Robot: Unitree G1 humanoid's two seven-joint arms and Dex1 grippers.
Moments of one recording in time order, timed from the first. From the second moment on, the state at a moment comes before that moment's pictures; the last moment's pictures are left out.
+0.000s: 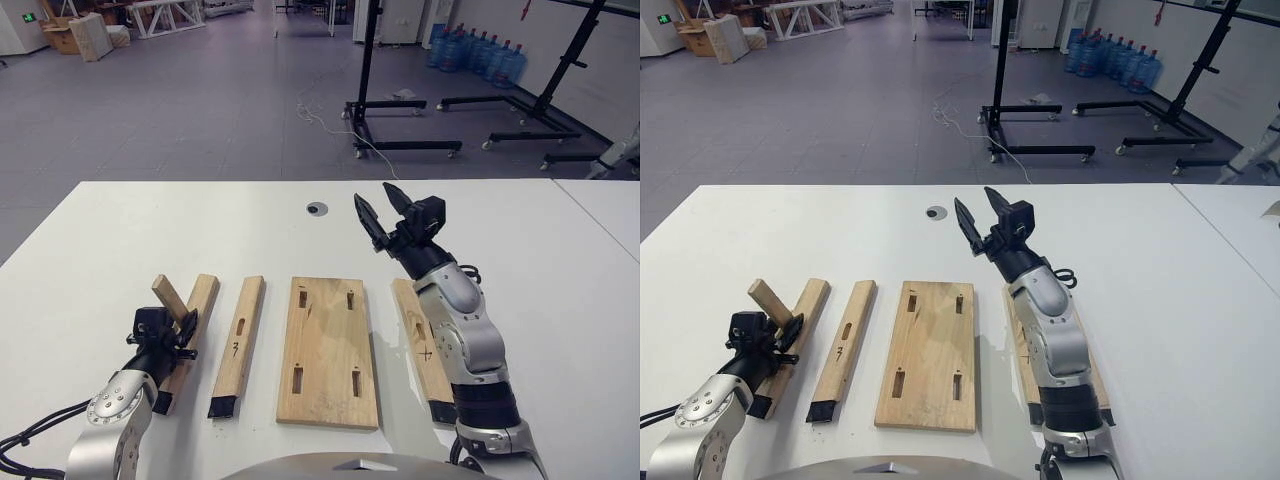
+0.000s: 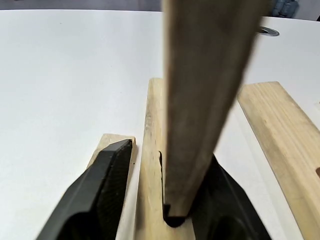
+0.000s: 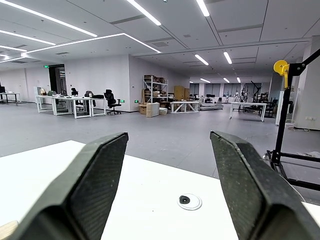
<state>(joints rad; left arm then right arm) 0.35 0.29 0.20 -0.34 -0.27 0.39 -0.22 -0.21 -0.12 0.04 -0.22 0.25 0.13 0.33</state>
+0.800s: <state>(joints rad) 0.07 0.33 0.33 -0.75 -0.47 0.63 -0.11 -0.22 -0.12 -0.01 -0.21 0.30 0.12 0.35</state>
